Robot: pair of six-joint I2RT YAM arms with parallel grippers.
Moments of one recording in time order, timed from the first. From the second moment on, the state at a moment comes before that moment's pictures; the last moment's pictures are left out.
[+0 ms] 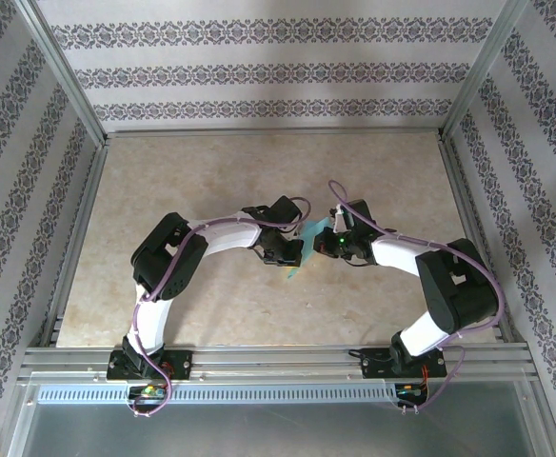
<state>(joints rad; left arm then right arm) -0.73 2.05 1.36 -0.53 0.39 -0.58 0.36 1.58 0.68 -0.03 -0.44 0.62</state>
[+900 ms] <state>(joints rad) -0.75 2.08 1.42 -0.61 0.32 -0.56 0.38 1.68 0.69 0.05 -0.44 0.61</state>
